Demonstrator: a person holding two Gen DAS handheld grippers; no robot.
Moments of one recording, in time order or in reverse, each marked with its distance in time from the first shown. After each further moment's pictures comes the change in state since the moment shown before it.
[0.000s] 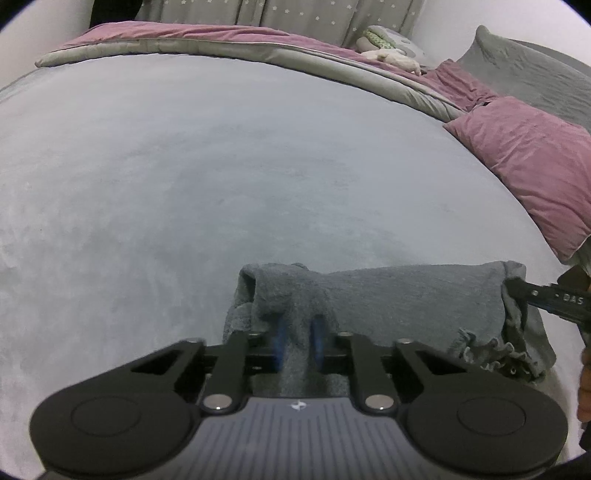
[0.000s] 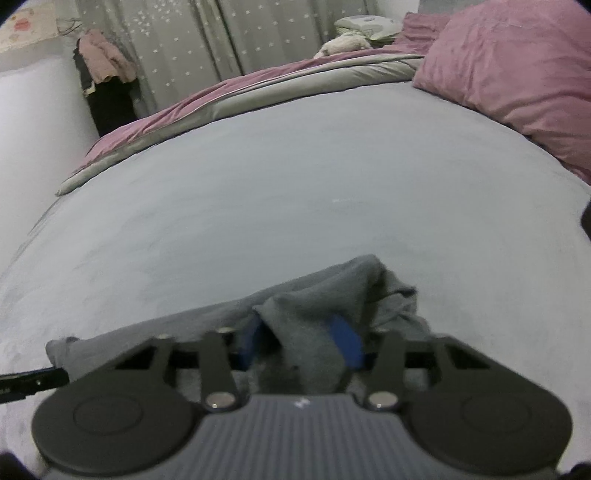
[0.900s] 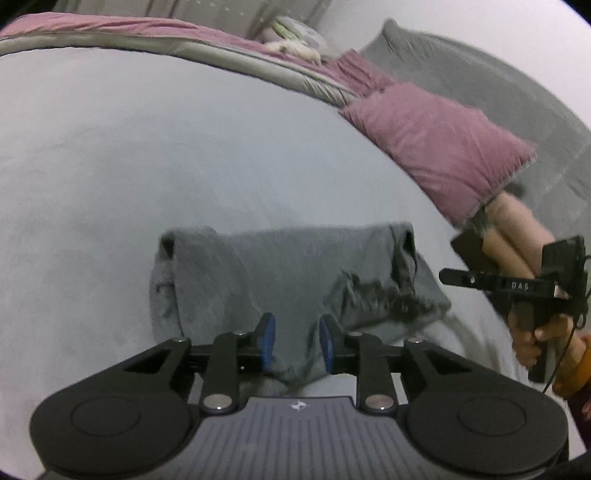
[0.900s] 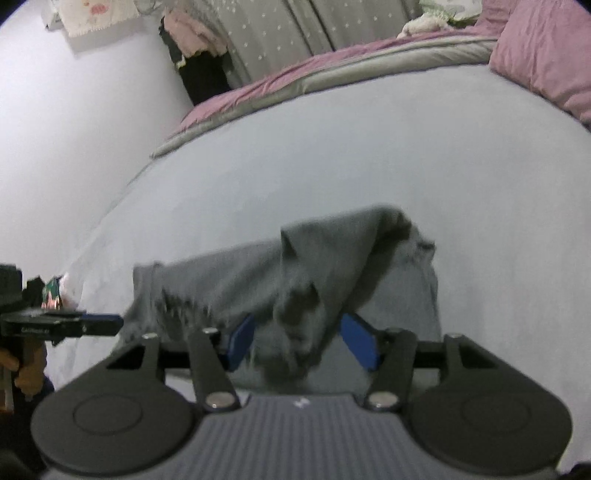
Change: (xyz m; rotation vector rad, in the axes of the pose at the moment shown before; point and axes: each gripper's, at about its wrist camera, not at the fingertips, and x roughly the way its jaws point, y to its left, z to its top) left arm -0.046 0.006 -0.017 0.085 0.038 -0.337; right arm -0.061 -0.051 -0.015 -0.122 0.093 0.327
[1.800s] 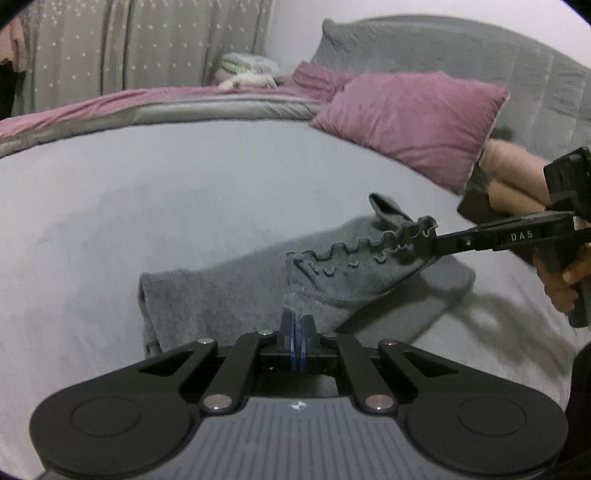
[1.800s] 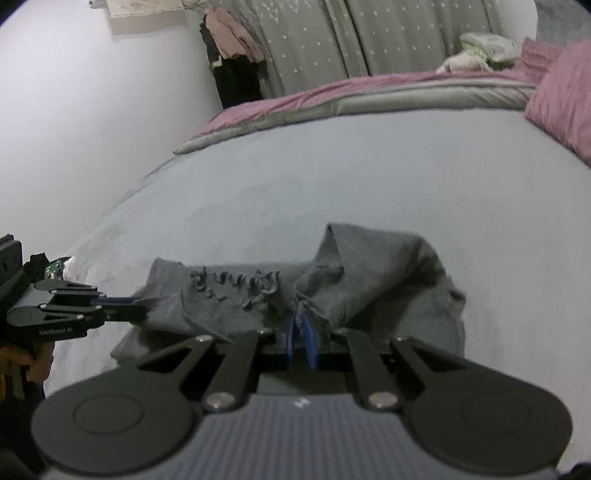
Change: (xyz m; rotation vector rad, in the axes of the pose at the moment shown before) left arm 0.019 -0.033 -0.014 0.333 -0.055 0.081; right arm 0.005 0.025 -0.003 -0.144 -0.043 0.020
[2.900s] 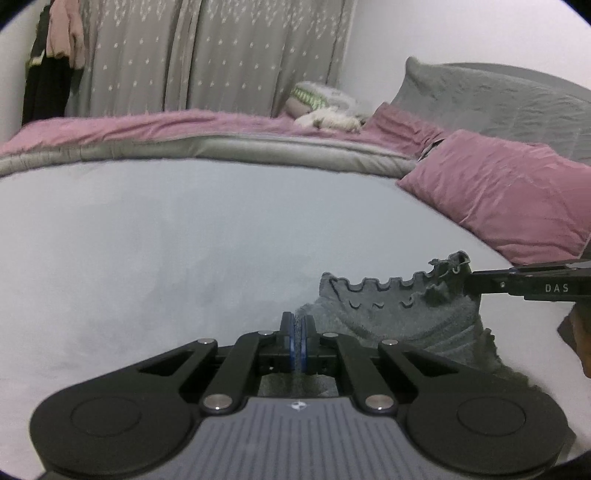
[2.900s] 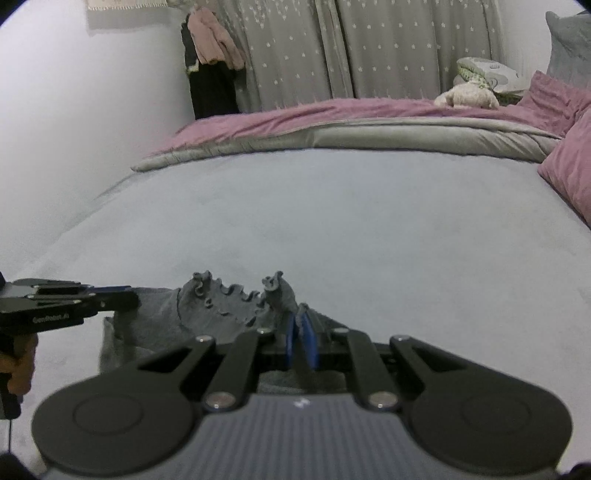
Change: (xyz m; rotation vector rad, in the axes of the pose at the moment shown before) left arm 0.081 0.113 0.135 -0.137 -0.149 0.159; right arm 0.145 -0.028 0.173 -0.062 -0.051 -0.104
